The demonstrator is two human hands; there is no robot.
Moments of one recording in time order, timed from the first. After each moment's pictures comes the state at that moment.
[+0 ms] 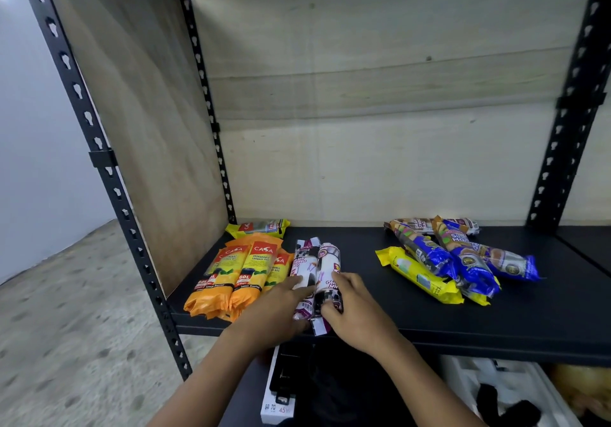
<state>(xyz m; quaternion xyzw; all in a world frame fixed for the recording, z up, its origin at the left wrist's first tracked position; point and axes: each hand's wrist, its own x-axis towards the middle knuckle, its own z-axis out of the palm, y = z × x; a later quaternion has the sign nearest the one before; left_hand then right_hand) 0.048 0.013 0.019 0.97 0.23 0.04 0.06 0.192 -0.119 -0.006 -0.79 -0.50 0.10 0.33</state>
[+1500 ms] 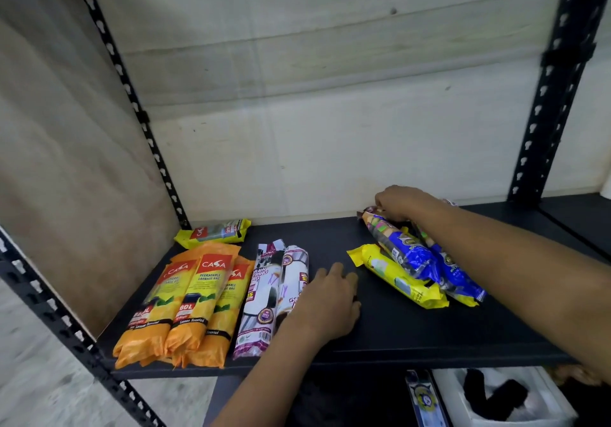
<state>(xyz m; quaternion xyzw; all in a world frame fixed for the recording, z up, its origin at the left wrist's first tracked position) 0.200 -0.034 0.012 0.99 0.15 0.05 0.01 0.486 -0.049 0.063 -0.88 -0.45 -0.02 -0.12</state>
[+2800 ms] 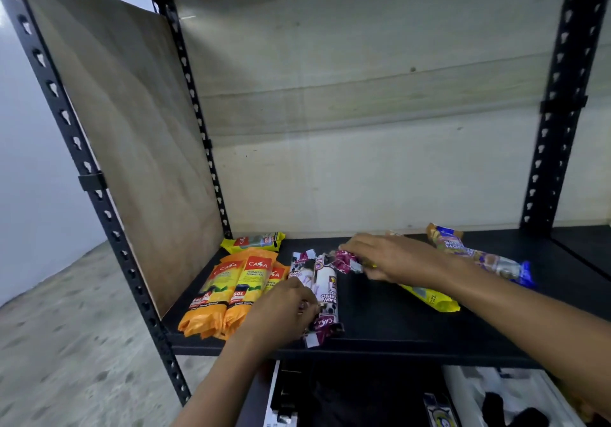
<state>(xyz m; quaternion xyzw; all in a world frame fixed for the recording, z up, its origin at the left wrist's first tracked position) 0.067 0.007 0.039 0.97 0.19 0.15 0.06 0.304 -0.137 0.092 -0.65 -0.74 -0.15 0.08</state>
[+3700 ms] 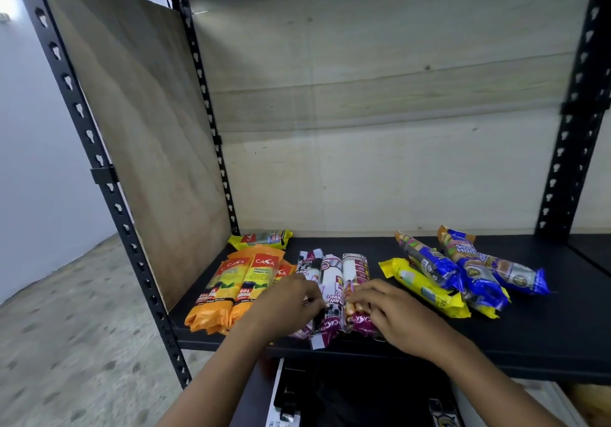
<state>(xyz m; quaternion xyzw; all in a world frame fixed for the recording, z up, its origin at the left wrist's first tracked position) 0.074 0.024 0.040 0.97 0.19 0.14 0.08 0.261 -0.157 0.007 -0.71 -0.64 0.02 0.29</state>
